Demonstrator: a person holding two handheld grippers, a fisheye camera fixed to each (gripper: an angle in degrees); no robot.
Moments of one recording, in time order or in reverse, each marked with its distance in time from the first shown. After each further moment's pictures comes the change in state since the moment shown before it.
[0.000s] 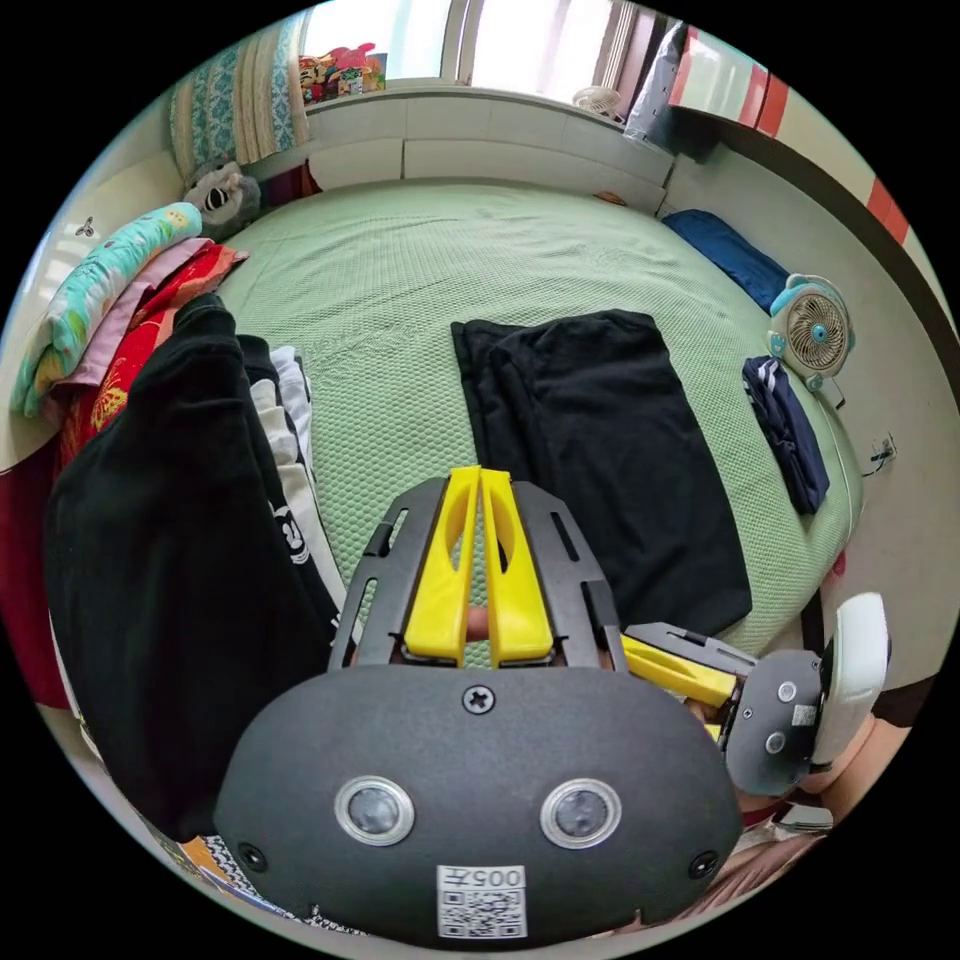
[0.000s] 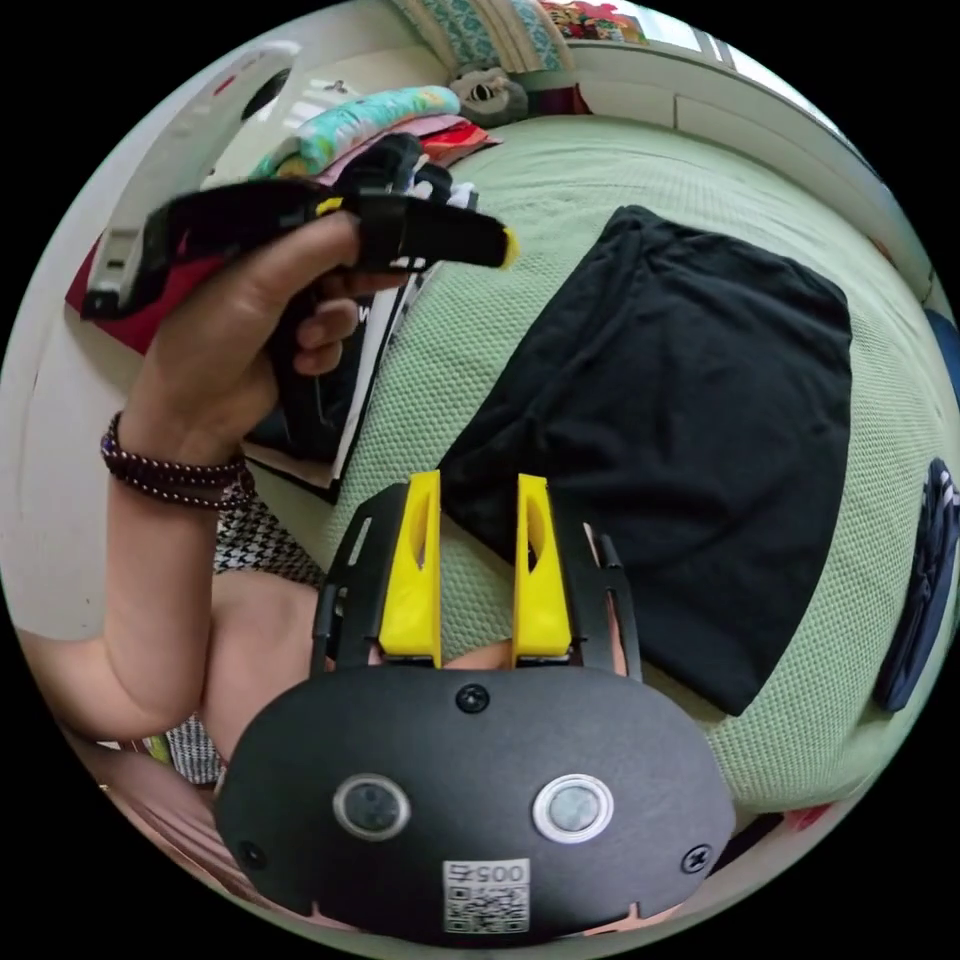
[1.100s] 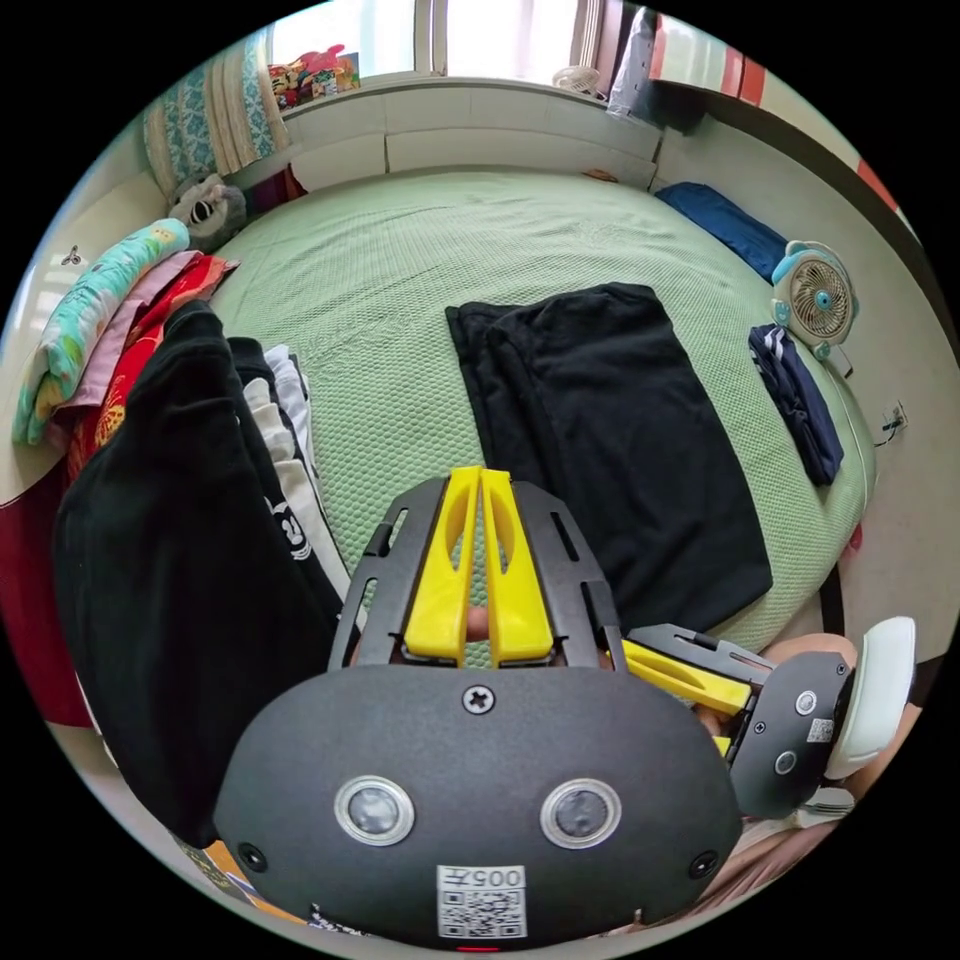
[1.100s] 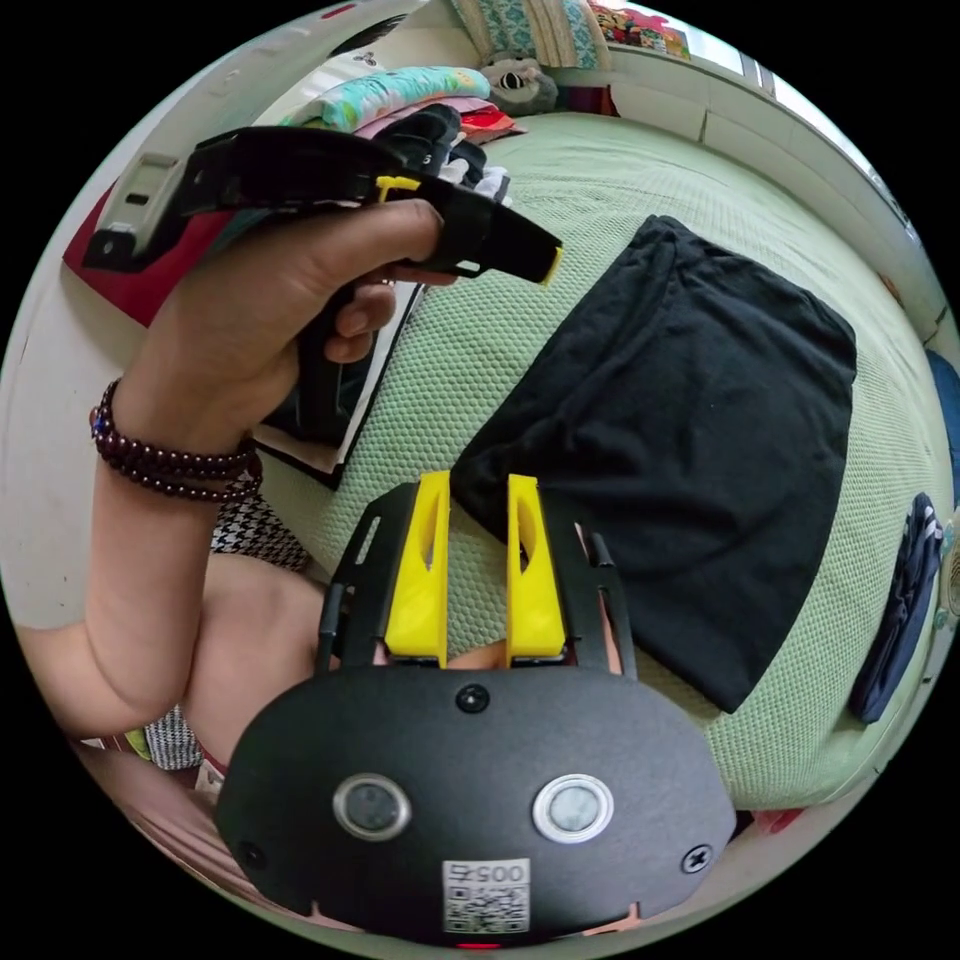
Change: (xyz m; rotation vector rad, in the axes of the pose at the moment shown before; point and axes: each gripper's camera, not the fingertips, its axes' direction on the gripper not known) left arm 0.001 0.001 0.018 -0.032 -0.044 0.060; right arm -0.036 -0.013 0.002 -0.030 0.069 -0.064
